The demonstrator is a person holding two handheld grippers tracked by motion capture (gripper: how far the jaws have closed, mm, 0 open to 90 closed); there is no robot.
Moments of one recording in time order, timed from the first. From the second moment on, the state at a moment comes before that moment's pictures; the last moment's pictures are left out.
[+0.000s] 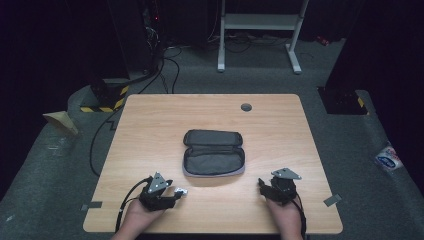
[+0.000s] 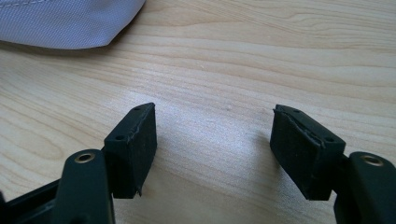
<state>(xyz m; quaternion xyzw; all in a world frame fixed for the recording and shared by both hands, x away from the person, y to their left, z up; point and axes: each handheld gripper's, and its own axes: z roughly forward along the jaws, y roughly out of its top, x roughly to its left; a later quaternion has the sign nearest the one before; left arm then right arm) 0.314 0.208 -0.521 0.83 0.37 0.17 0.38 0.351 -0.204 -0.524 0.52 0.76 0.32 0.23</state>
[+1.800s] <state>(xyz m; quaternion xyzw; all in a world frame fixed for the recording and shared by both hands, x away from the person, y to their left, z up) 0.315 0.198 -0.527 0.84 0.33 0.16 0.40 0.351 -0.204 -0.524 0.51 0.76 0.32 0.23</state>
